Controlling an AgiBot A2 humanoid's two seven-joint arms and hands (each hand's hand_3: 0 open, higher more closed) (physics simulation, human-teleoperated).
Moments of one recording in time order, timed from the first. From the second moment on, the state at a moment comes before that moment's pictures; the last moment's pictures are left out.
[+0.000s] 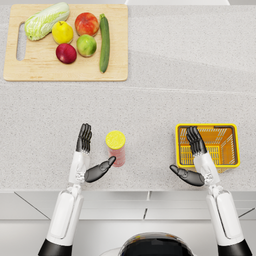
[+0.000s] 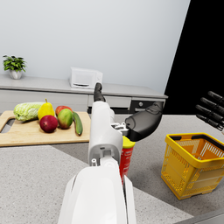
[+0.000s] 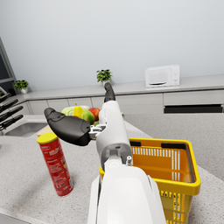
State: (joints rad) left arm 0.19 1.21 0.20 -1.80 1.00 0.10 0.10; right arm 0.19 -1.21 0.20 1.80 1.00 0.10 -0.10
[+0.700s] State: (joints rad) left arm 0.19 1.24 0.21 -1.78 1.13 0.01 0.01; right arm 0.17 -1.22 0.17 1.82 1.13 0.01 -0.01
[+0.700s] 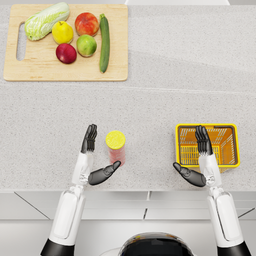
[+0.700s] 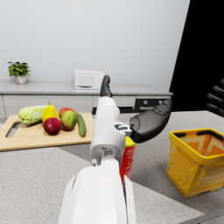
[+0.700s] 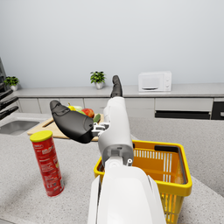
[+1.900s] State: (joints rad) left arm 0.42 1.44 0.34 -1.06 1.38 -0.04 -0.01; right arm 0.23 -1.34 0.22 1.75 1.33 0.00 0.00
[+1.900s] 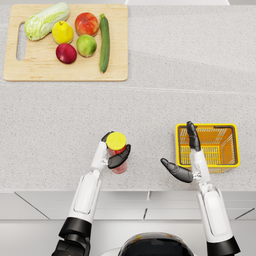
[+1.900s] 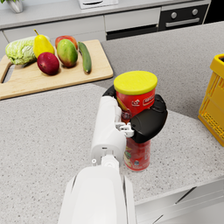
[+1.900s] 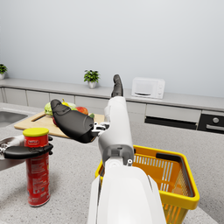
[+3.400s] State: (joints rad) left arm 0.46 1.45 0.05 -1.80 1.38 0.00 0.00; right arm 0.55 -1.53 0.09 1.57 1.58 0.22 0.00
